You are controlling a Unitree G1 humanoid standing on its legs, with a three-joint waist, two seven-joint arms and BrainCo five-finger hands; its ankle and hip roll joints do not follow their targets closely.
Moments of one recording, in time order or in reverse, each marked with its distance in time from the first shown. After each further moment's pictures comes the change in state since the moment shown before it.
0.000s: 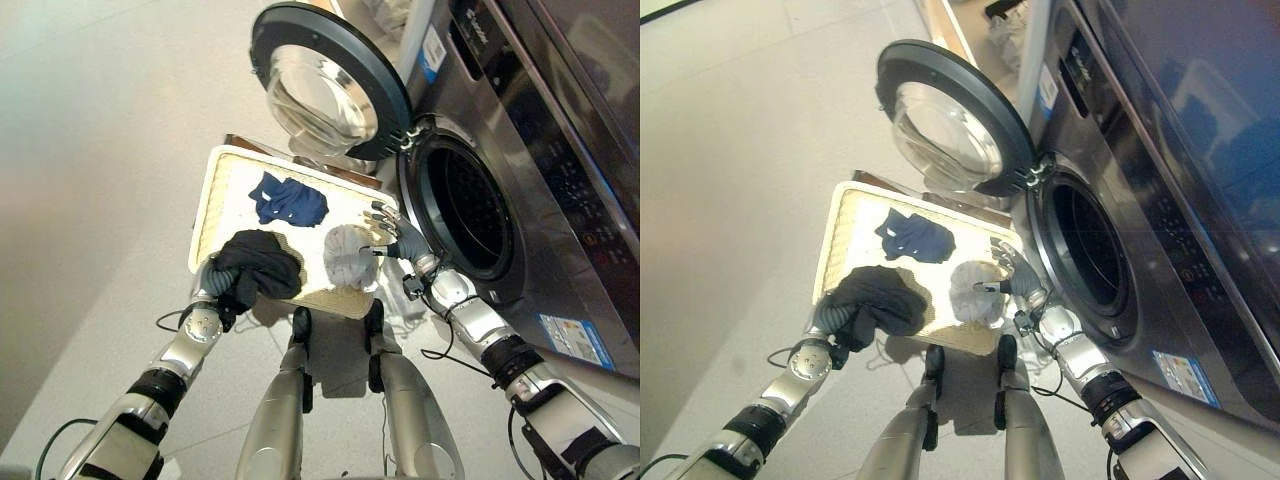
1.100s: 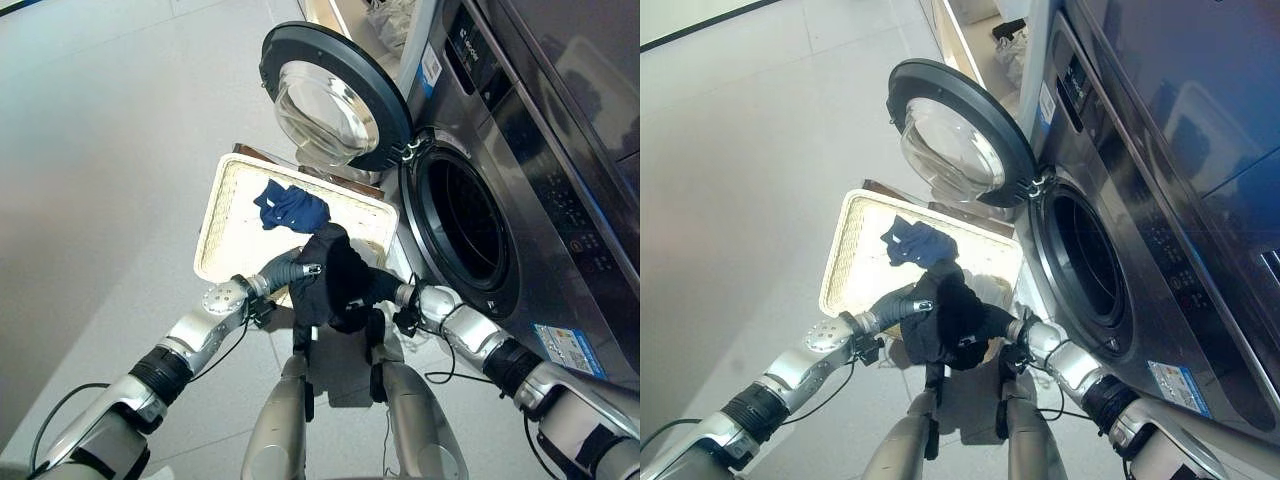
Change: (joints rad) left arm -0.088 0.049 -0.174 -0.196 -0.322 0.104 -0.490; right arm 0.059 -0.002 0.176 -0.028 0.329 0.163 0.302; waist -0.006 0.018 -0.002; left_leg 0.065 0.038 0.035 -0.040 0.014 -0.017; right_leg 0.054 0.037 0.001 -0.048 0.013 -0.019
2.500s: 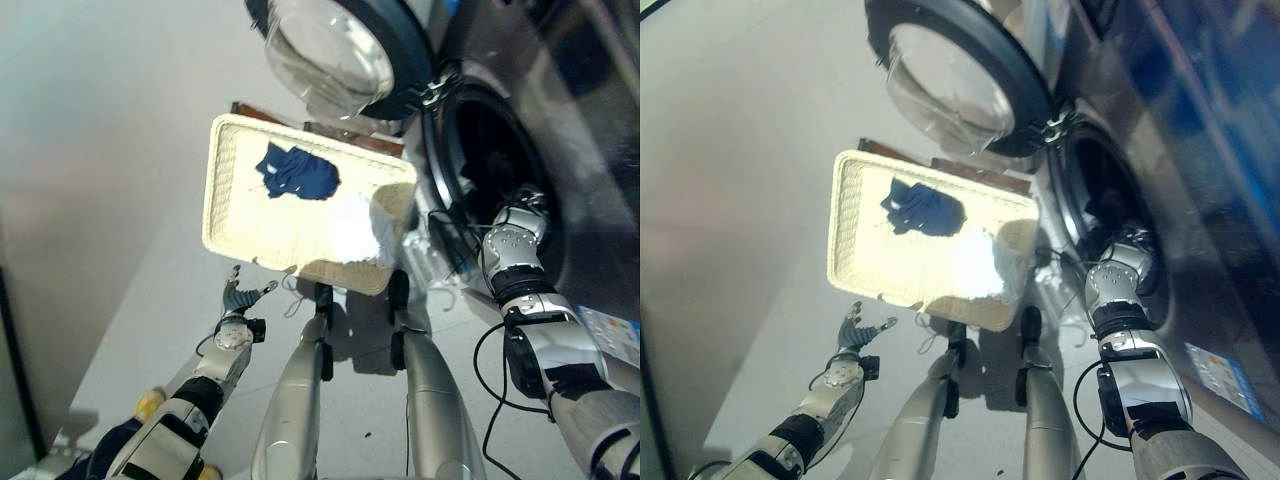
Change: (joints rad) left arm 0.043 -0.226 0.123 0.452 0.206 -0.089 0.823; right arm -0.492 0.021 -0.735 0.429 1.132 -0.942 -0.743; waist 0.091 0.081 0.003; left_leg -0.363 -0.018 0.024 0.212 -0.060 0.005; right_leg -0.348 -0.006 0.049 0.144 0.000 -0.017
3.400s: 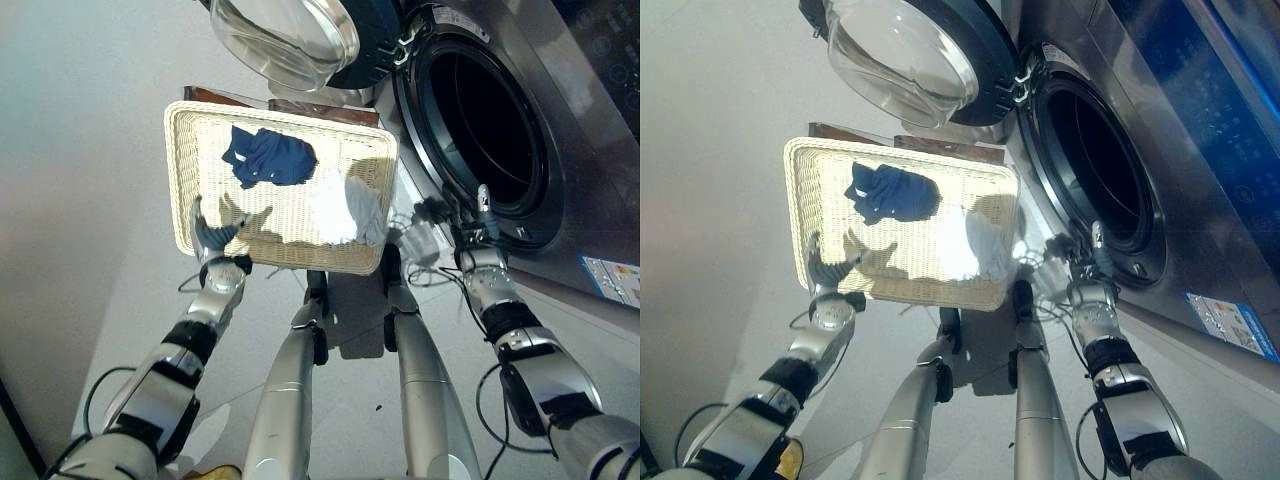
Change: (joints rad) left arm -0.402 0.078 0.094 0.051 0.184 0.032 0.325; right arm 0.260 0.061 0.216 0.016 -0.363 0.713 0.233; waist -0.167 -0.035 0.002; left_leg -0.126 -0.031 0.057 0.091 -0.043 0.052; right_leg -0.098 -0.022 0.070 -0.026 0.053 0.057
